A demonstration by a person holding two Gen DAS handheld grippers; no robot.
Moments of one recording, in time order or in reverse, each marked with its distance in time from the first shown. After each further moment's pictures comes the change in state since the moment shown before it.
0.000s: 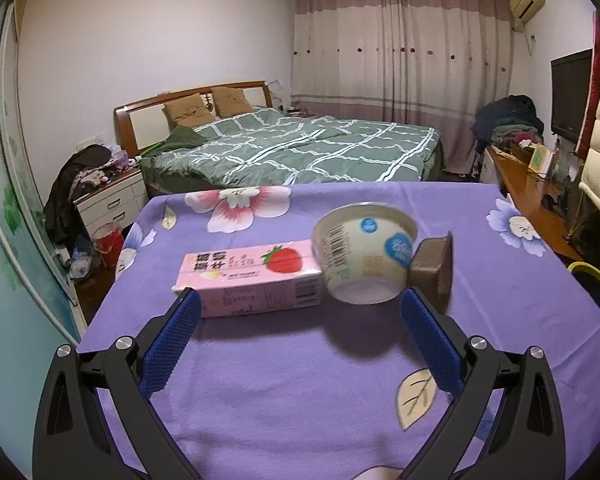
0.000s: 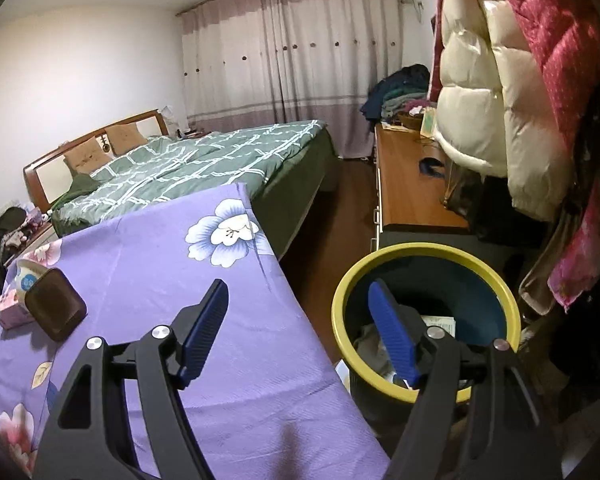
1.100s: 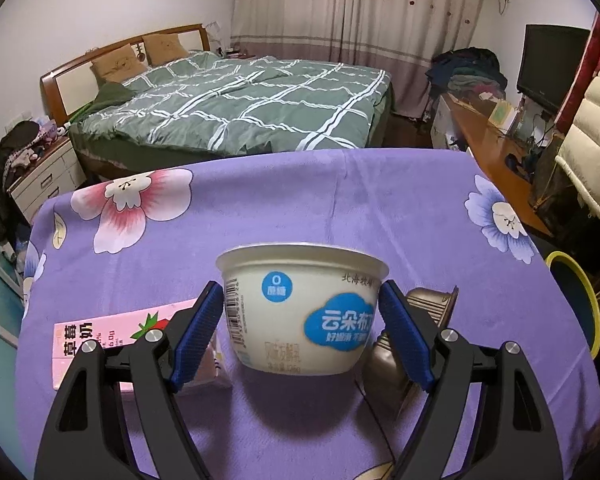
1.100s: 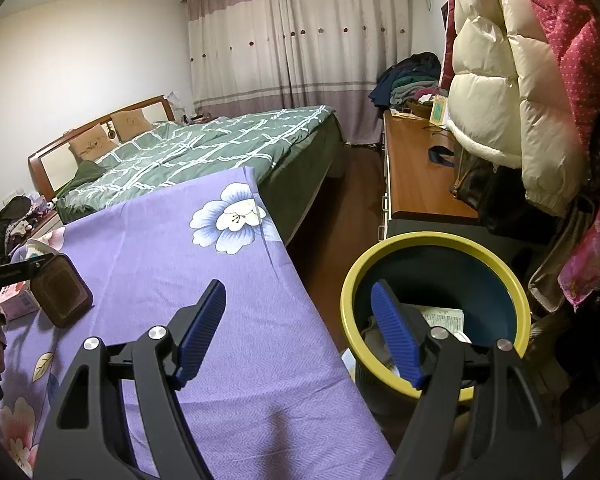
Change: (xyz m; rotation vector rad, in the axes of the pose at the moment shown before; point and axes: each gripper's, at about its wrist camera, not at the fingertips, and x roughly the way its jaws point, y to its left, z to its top) left arm 0.116 -0.043 0.056 0.053 0.243 -0.214; right arm 0.011 0.003 -0.001 -0.007 0.059 0.025
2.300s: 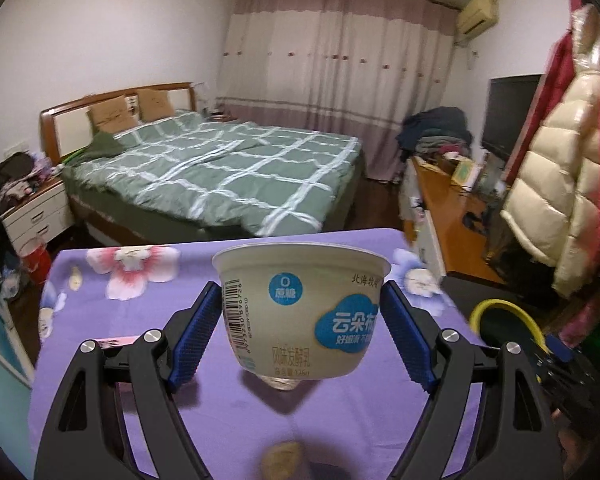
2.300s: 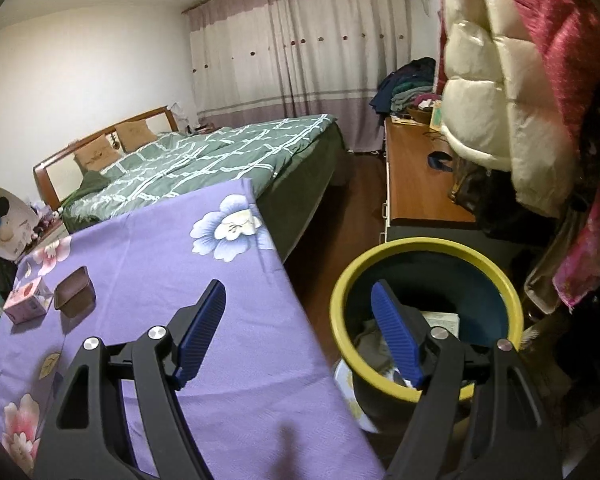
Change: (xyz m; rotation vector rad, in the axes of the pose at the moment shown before) left arm -0.132 -0.050 0.009 -0.002 -0.247 -0.099; right arm -0.017 -0.022 -0.001 0.028 -0.041 0.021
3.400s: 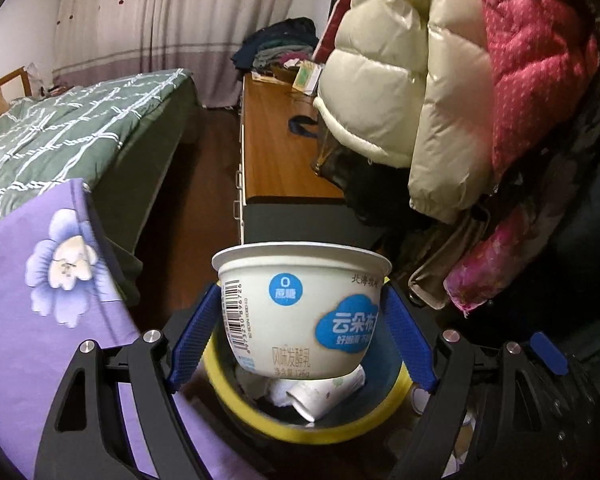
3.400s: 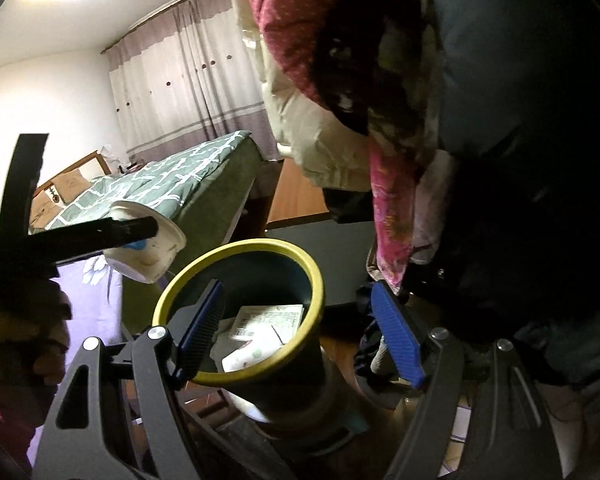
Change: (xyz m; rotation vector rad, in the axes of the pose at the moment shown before) left arm 0.139 -0.359 -0.051 0.251 0.283 -0.444; right arm -0.072 -0.192 -0.019 0.206 -0.040 -0.186
